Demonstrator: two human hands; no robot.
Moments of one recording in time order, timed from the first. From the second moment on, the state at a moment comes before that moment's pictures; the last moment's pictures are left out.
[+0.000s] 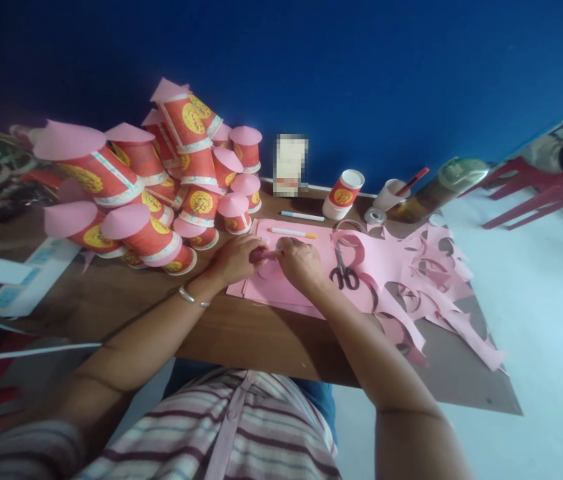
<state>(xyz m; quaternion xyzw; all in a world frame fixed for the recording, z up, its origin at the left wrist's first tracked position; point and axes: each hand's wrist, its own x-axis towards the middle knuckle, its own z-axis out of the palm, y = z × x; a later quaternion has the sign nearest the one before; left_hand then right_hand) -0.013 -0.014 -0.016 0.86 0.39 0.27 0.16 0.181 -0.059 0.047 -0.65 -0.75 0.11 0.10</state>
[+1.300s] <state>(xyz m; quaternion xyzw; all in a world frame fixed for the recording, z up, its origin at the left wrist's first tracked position) -0.012 -0.014 -0.015 0.86 0.40 0.28 0.16 0.224 -0.074 0.065 -0.63 -0.61 0.19 0.44</state>
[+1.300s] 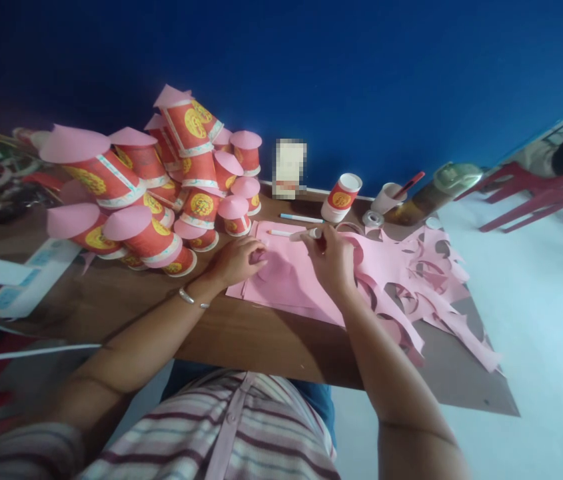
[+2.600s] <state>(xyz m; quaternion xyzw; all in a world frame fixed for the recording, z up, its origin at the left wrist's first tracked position) -0.002 -0.041 0.010 0.69 0.36 0.48 0.40 0.210 -0.085 0.002 -0.46 -0.50 0.49 0.55</state>
